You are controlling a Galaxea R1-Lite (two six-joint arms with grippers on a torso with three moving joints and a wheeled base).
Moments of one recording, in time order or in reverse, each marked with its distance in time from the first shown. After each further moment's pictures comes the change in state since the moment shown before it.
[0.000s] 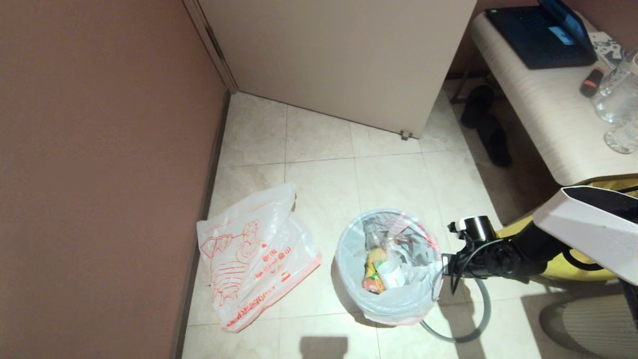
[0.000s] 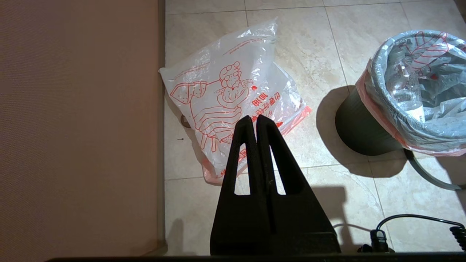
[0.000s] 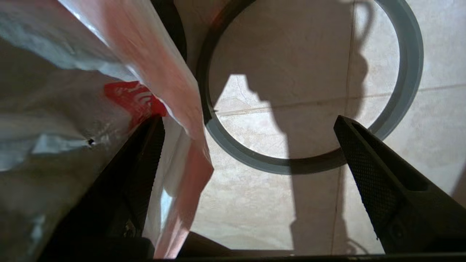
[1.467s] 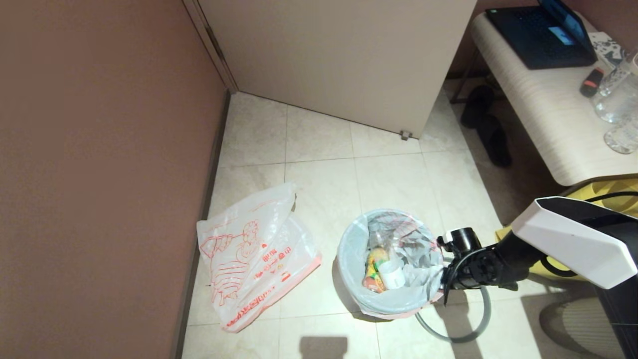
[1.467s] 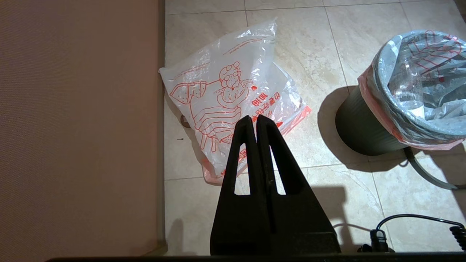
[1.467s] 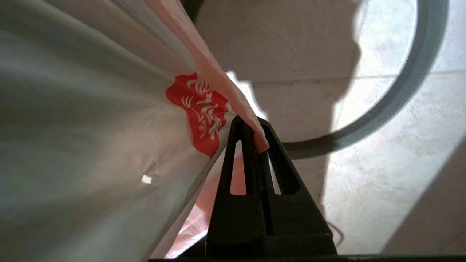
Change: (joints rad) left arm 0.000 0.000 0.000 0.000 0.000 0.000; right arm 0.032 0.090 -0.048 0.073 -0.064 -0.068
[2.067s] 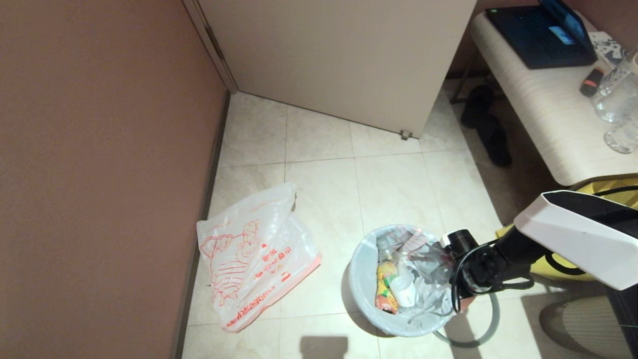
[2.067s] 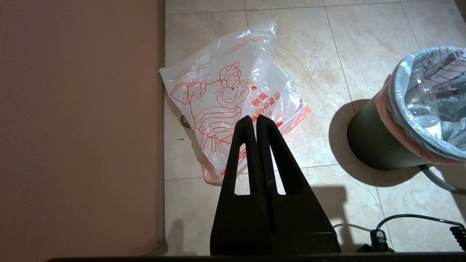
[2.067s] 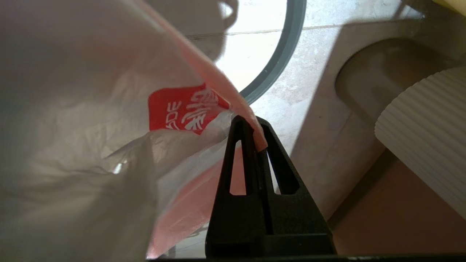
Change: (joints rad) left arm 0.000 0.000 0.000 0.000 0.000 0.000; right arm 0.036 -0.074 0.030 0.186 -0.389 -0.075
